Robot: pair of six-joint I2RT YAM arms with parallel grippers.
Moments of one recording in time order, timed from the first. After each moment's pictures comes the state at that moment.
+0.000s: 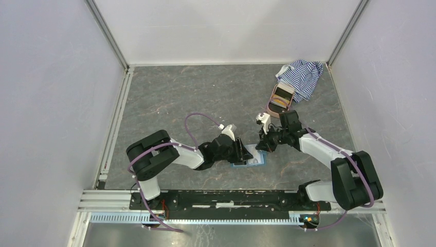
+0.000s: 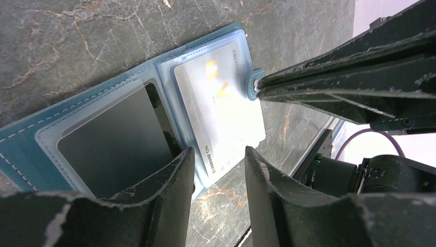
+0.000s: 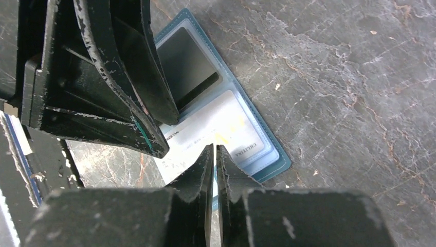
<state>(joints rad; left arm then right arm) -1.03 1.78 0.66 0.59 0.05 -1.05 0.29 1.32 0.59 -0.23 -0.75 -0.39</state>
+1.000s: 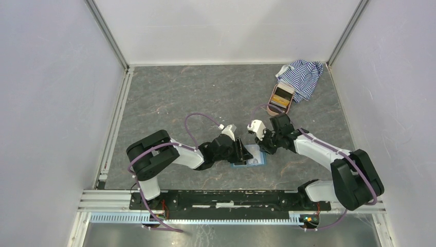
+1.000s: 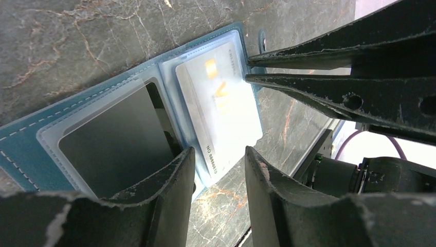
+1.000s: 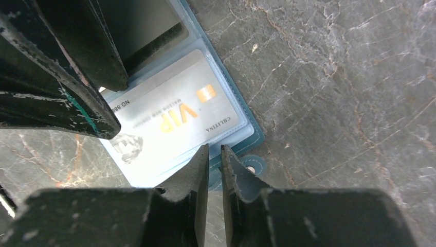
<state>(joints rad) -1.03 1.78 0.66 0.59 0.05 -1.05 0.44 1.32 0.61 -0.32 -0.37 -0.57</state>
